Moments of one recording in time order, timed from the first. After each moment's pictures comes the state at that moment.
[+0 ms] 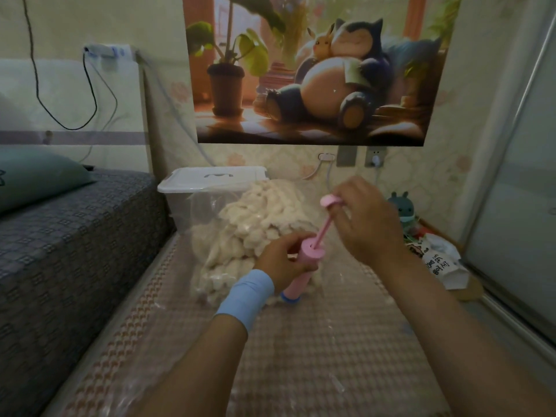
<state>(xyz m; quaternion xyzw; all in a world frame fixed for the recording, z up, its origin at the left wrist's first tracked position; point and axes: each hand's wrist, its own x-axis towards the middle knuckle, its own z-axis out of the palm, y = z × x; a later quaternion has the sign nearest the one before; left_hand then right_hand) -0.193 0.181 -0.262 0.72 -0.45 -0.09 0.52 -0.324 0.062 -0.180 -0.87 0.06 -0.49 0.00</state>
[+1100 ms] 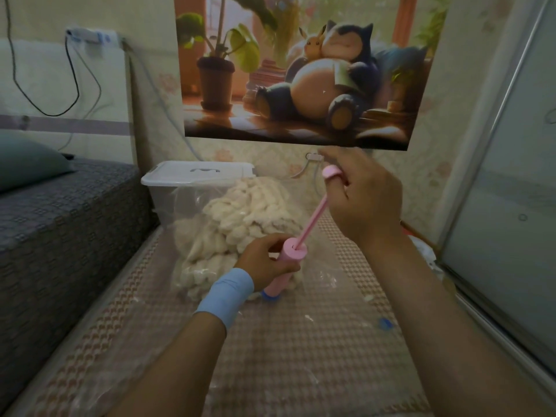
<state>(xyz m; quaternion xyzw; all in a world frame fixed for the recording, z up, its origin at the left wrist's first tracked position) -0.189 0.179 -0.271 0.74 -0.45 -0.09 0.50 -0.343 0.076 -0.137 -0.80 0.07 -0.59 -0.01</state>
